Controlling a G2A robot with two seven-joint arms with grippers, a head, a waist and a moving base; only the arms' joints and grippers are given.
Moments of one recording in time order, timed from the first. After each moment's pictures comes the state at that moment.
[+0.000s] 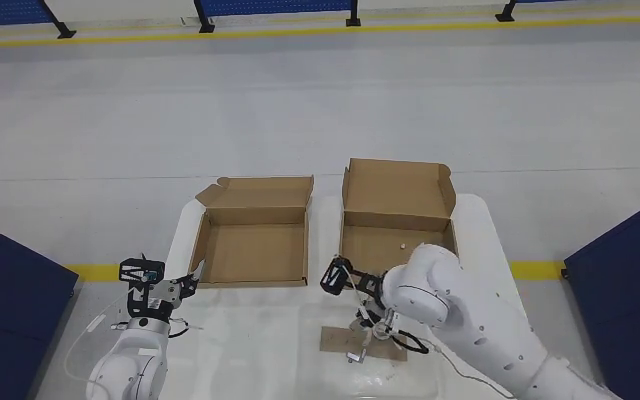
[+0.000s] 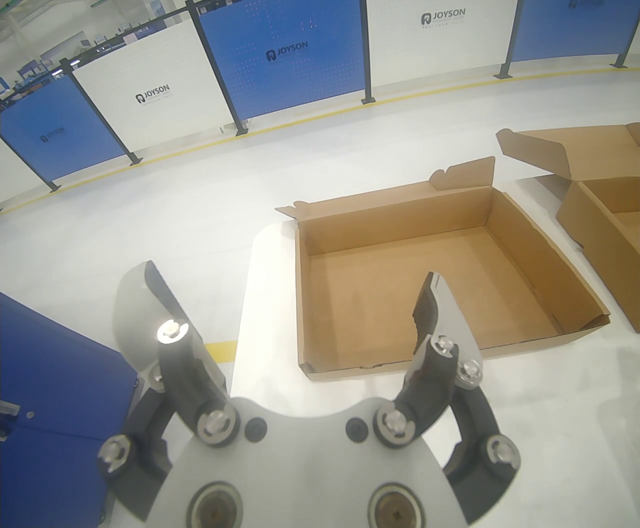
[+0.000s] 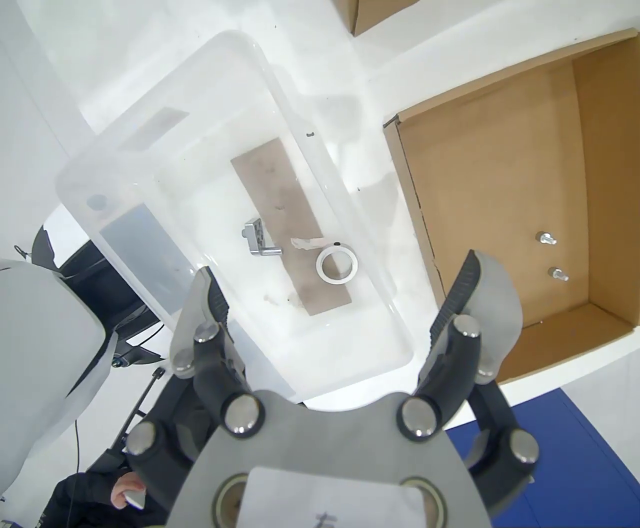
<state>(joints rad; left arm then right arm) 1.73 -1.15 -1.60 -1.80 1.33 0.00 0.00 -0.97 -1.08 0.79 -1.90 -0.89 -0.21 1.54</state>
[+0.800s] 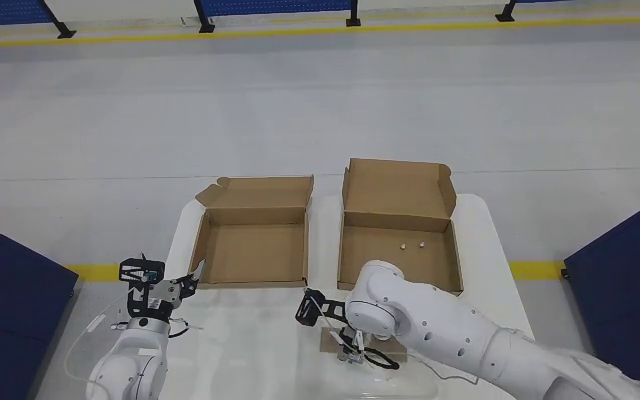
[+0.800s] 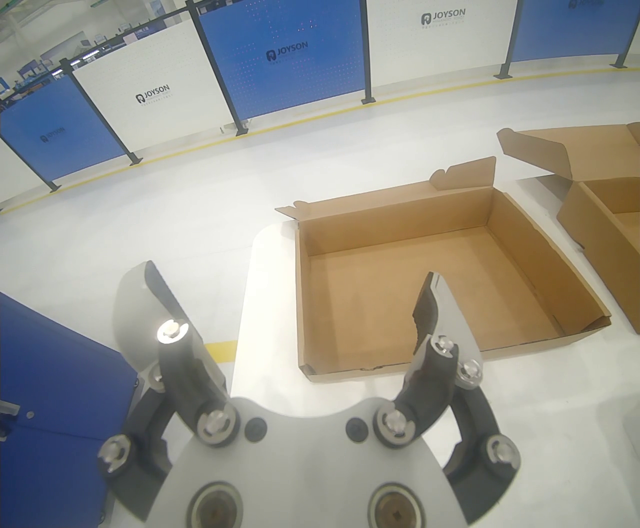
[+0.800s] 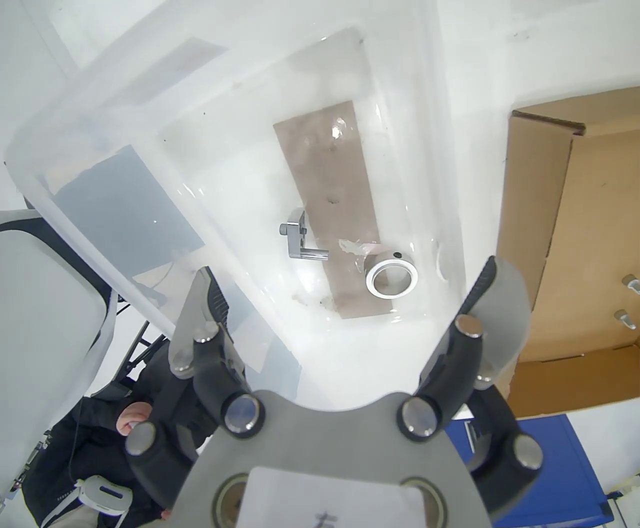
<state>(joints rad) 1.73 -1.15 -1.60 -1.80 1.33 0.00 0.00 -0.75 -1.15 0.43 -1.70 -0.76 -0.07 1.54</state>
